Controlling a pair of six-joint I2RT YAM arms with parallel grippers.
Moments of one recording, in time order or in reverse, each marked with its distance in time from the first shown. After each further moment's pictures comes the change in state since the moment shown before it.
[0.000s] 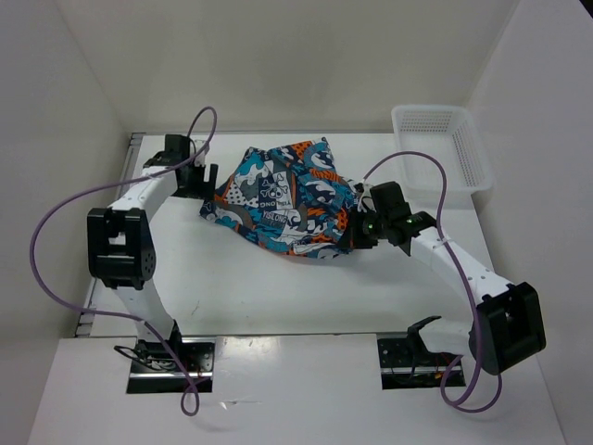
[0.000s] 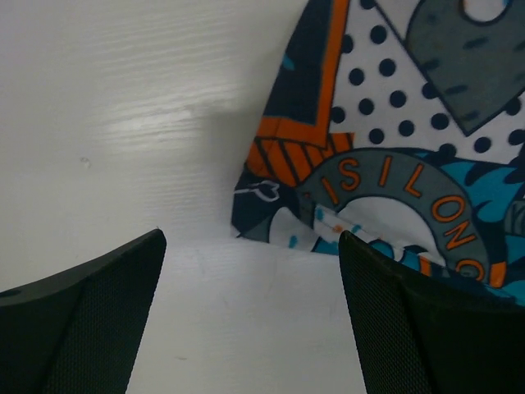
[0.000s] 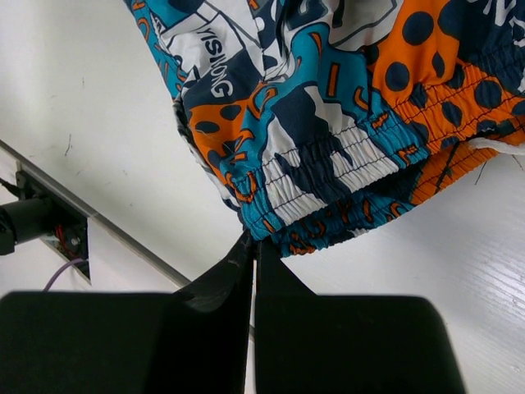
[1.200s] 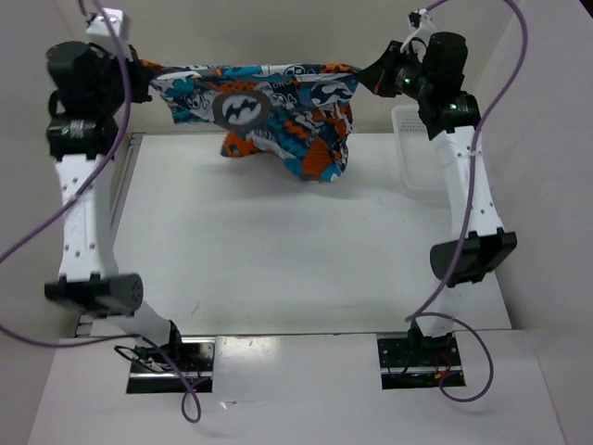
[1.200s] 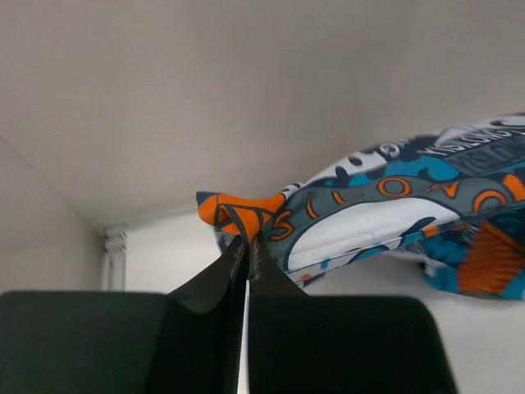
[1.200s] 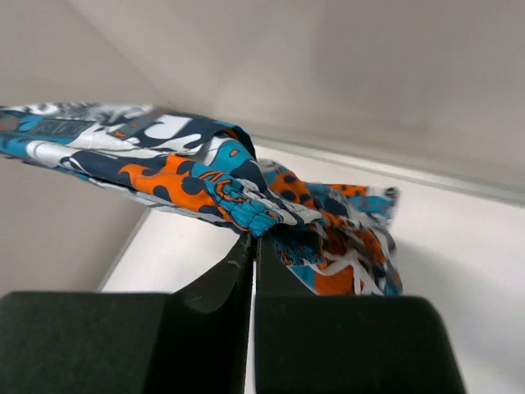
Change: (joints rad) left arm 0.115 -0.135 0.749 -0.067 0.208 -0.018; right arm -0.266 0.616 1.371 -0.062 -0.071 -0.031
